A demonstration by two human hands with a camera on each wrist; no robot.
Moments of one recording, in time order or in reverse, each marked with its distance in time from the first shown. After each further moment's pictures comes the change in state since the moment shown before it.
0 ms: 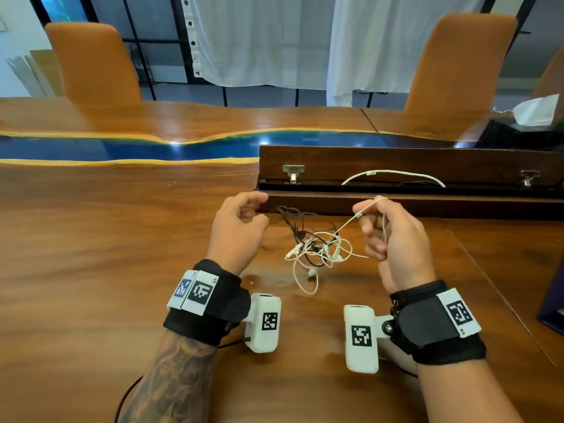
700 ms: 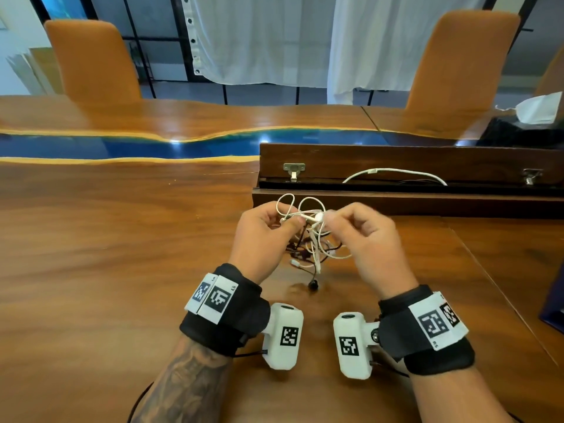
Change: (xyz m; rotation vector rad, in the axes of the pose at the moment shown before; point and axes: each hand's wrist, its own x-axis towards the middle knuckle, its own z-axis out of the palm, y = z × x) left_hand -0.019 0.011 0.021 -0.169 -0.186 0.010; right_hand -0.010 0.011 0.019 -0.411 -0.190 -0.266
